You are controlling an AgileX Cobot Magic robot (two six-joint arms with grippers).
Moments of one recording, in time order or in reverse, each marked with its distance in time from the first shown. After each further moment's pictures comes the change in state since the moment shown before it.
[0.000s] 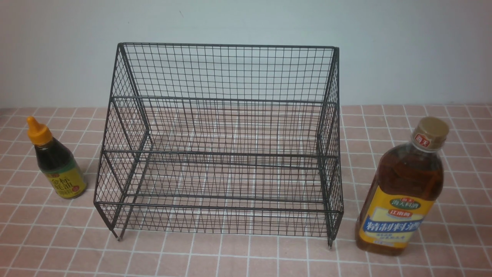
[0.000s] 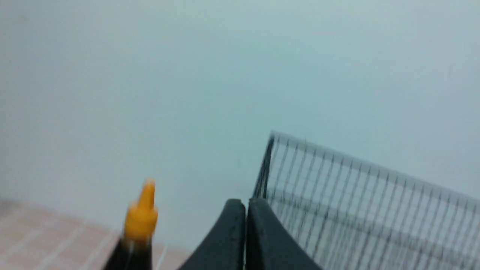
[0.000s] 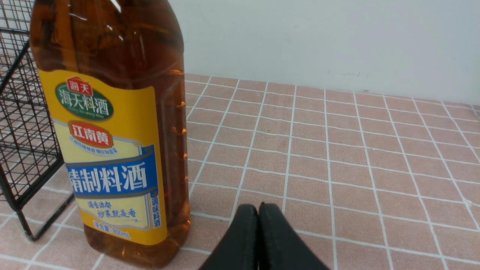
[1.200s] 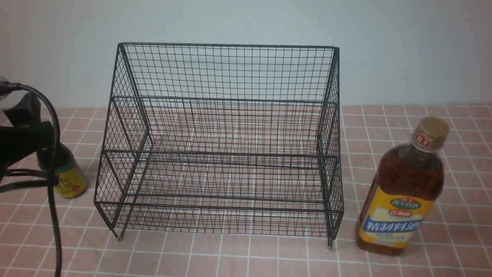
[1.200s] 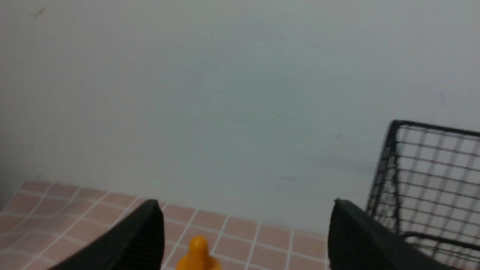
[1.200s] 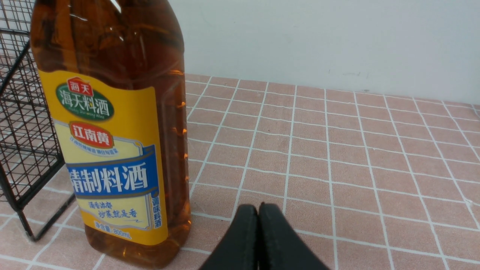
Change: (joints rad) right arm 0.000 0.000 0.000 0.000 0.000 0.003; left arm 0.000 1.146 -0.445 -0.141 -0.387 0.230
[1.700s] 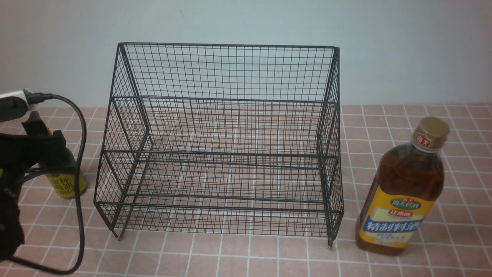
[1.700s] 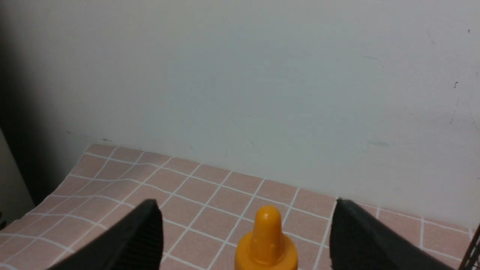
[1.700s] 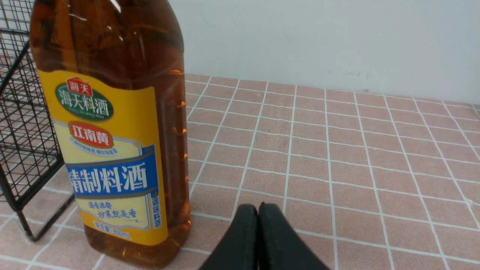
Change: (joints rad) right arm 0.000 0.000 0.000 0.000 0.000 0.000; left arm 0.000 0.287 -0.058 -0.109 -0.194 0.088
